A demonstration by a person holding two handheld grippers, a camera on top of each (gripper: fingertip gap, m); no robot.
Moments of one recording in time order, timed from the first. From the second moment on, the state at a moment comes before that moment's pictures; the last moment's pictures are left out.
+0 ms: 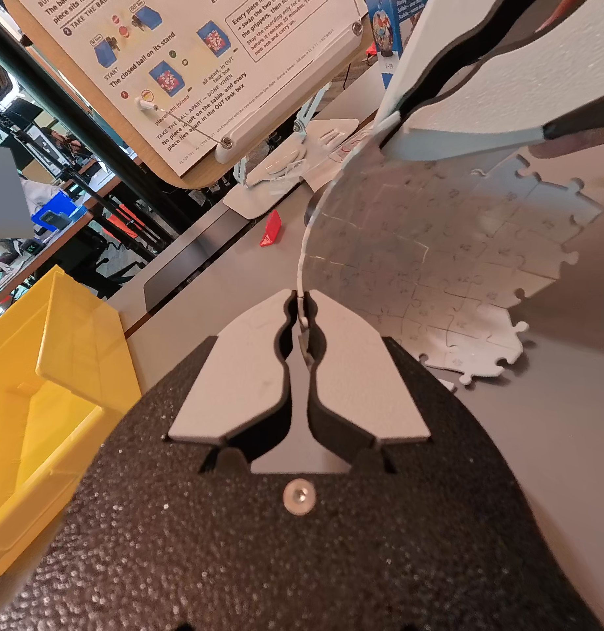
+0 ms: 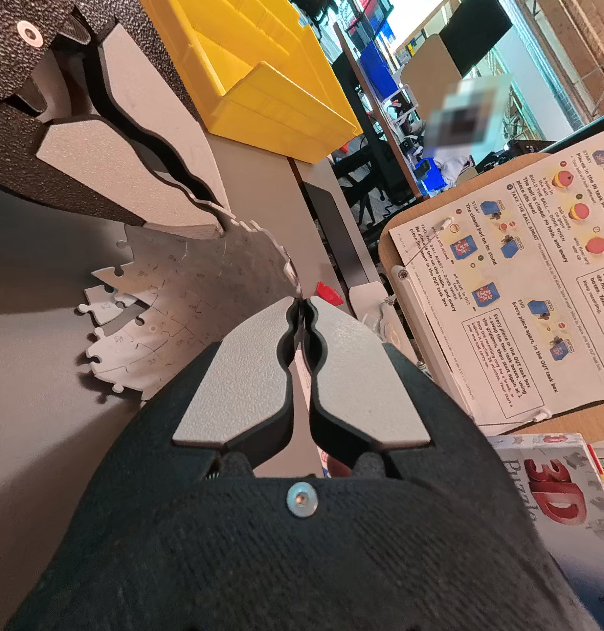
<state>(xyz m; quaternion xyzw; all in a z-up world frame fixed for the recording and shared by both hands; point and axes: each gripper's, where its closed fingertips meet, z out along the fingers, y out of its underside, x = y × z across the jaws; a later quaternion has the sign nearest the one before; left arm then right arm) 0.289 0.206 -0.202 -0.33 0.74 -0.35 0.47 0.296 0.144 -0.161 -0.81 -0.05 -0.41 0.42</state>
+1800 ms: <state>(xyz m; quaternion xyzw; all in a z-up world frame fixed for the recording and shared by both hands) 0.309 0.205 -0.198 -0.38 0.68 -0.42 0.47 0.274 0.071 -0.212 -0.80 0.22 -0.24 0.50</state>
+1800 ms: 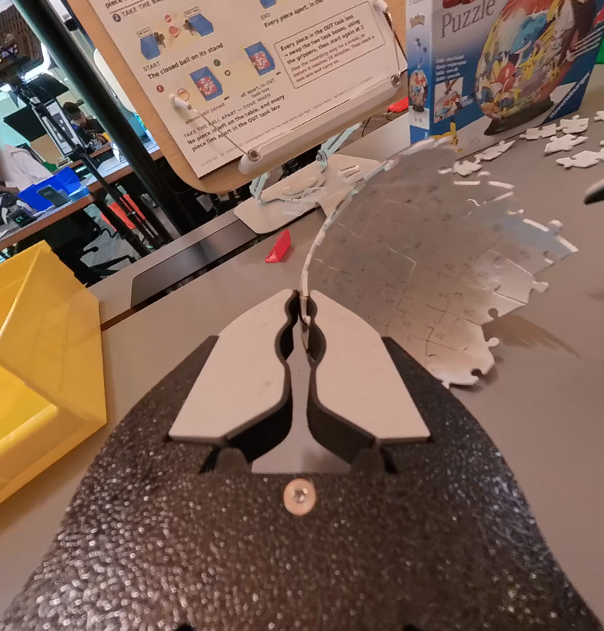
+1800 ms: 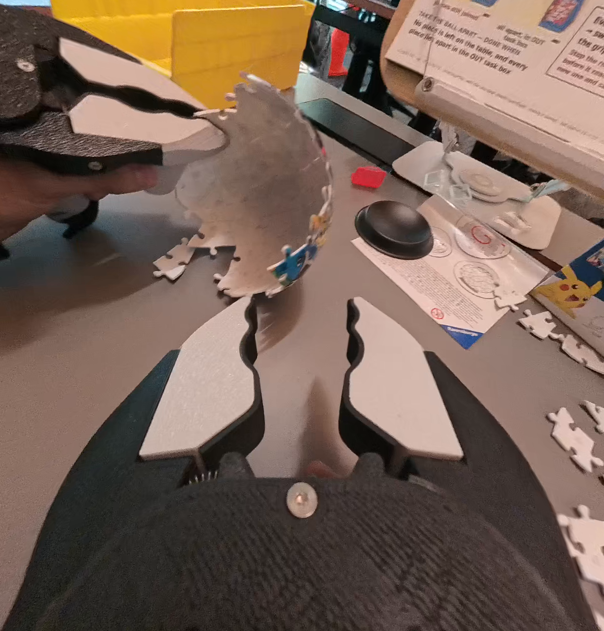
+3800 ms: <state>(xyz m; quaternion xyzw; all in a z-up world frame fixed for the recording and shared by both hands) 0.312 0.208 -0.197 -0.42 0.65 -0.37 0.52 0.337 0.104 -0.199 -0.81 0.22 -0.28 0.48</state>
